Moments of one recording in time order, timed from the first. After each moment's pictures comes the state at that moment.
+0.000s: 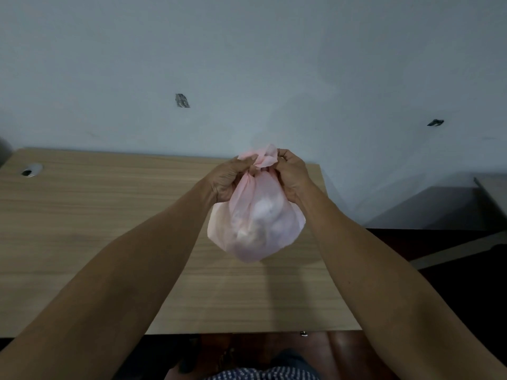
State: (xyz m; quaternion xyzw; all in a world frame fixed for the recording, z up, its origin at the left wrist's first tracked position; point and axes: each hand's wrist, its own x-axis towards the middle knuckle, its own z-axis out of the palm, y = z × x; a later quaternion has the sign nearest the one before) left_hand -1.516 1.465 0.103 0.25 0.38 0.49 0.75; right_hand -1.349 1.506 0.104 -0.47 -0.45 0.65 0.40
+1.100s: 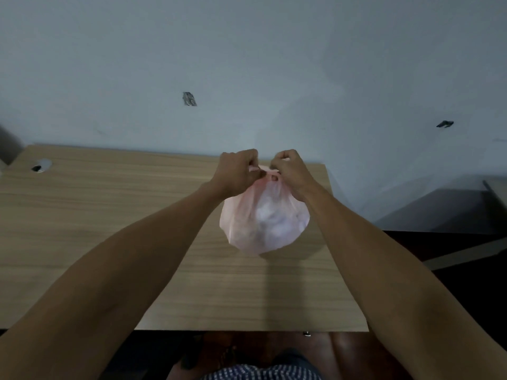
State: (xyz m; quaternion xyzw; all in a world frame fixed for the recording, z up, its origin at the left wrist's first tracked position) left_hand -1.522 1.463 0.107 0.70 0.63 0.30 0.15; right_hand -1.351 1.501 0.114 -0.54 -0.54 0.55 0.34
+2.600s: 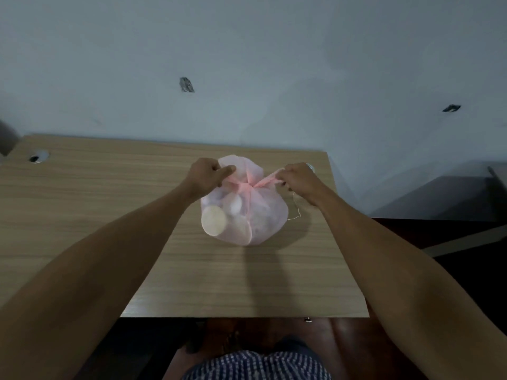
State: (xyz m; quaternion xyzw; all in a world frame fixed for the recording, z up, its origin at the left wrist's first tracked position) left_hand -1.578 1.434 0.068 0.53 0.72 0.31 0.33; right_hand -1.316 1.492 0.071 -0.56 -0.65 0.47 0.22
